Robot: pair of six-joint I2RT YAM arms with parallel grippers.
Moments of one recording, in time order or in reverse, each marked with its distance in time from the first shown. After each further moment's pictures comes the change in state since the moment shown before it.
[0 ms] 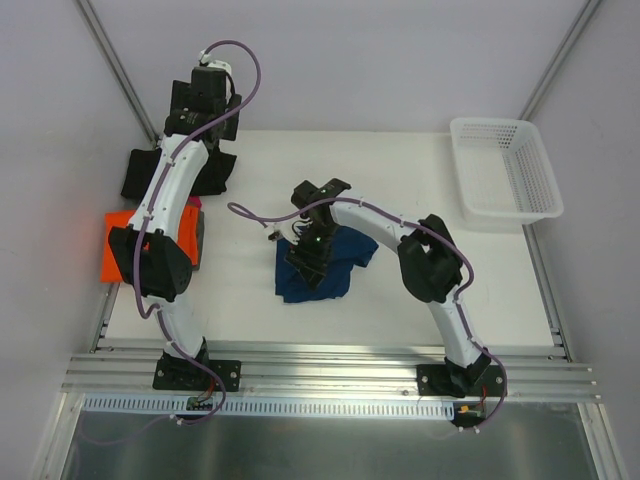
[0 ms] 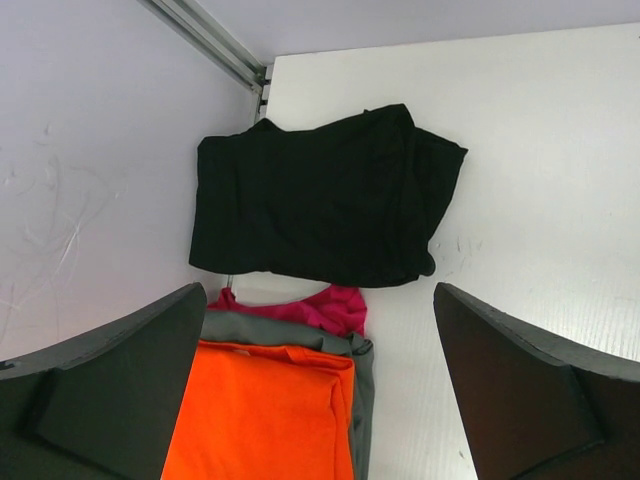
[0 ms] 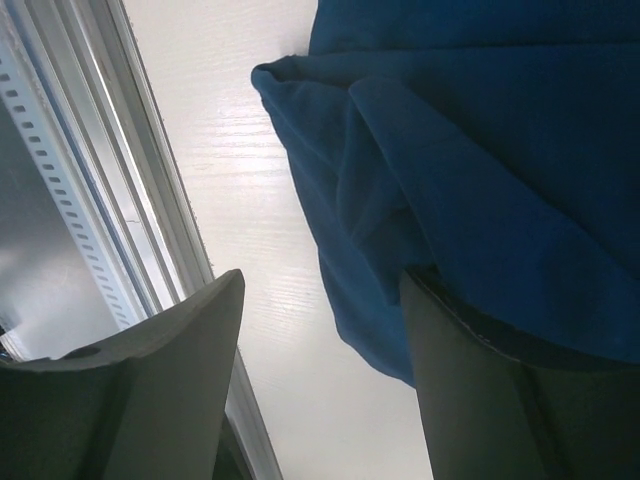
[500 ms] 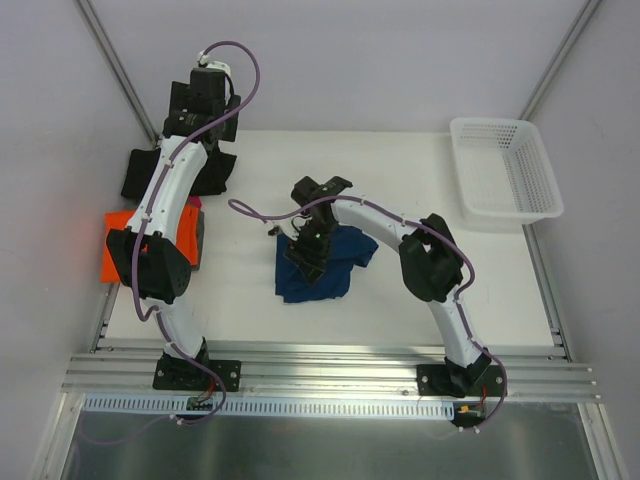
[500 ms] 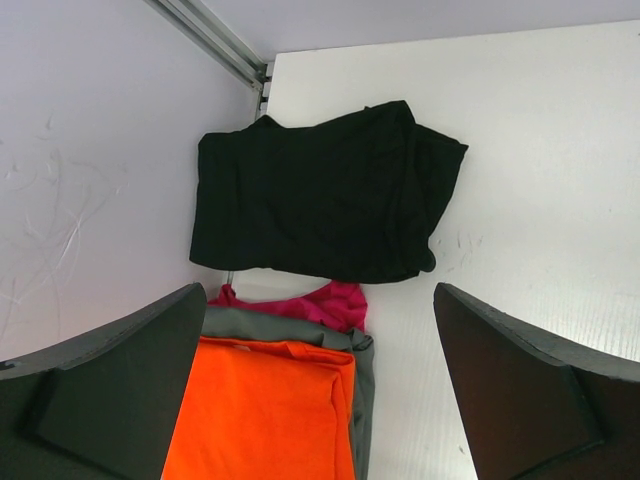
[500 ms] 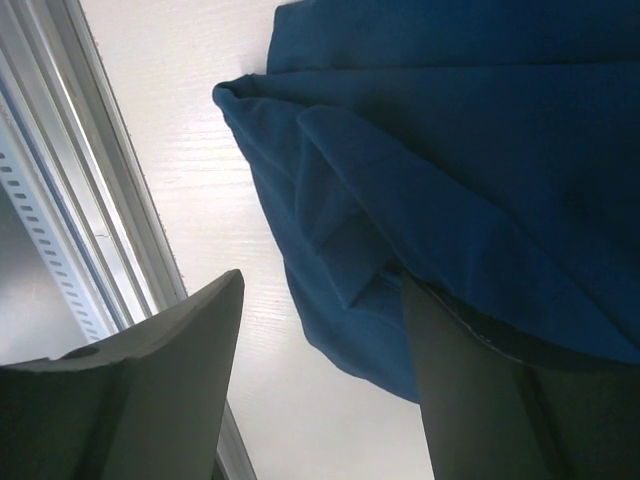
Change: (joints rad) left arm 0.000 -0.020 -0.021 0.000 0.000 -0.005; right arm -0.011 0.003 0.015 0.042 0.036 -0.005
